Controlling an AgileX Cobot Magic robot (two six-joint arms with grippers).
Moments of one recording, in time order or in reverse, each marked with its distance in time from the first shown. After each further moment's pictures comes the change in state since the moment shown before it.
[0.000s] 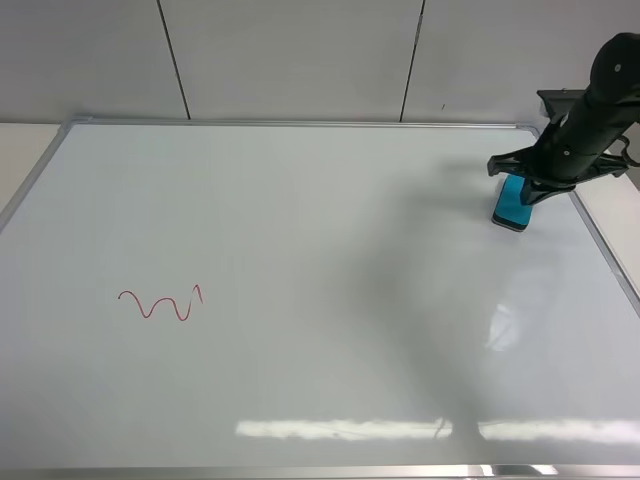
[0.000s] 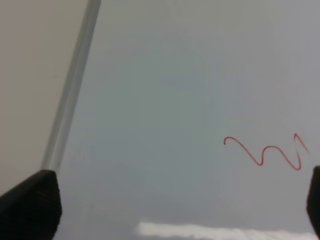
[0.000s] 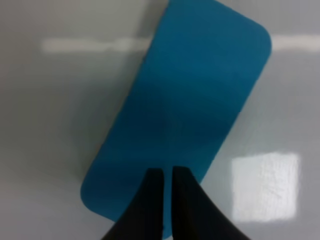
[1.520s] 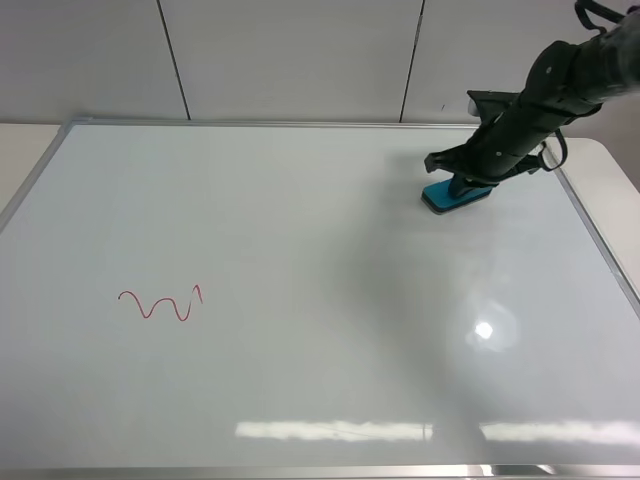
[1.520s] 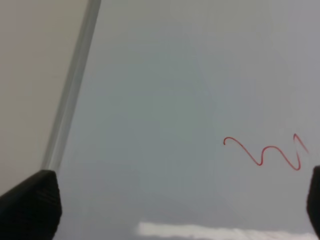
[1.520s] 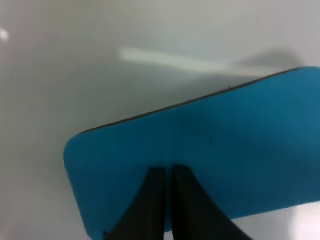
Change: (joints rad) left arm 0.000 0.000 0.000 0.000 0.000 0.000; right arm 0.136 0.158 -0.108 0.383 -0.074 -0.244
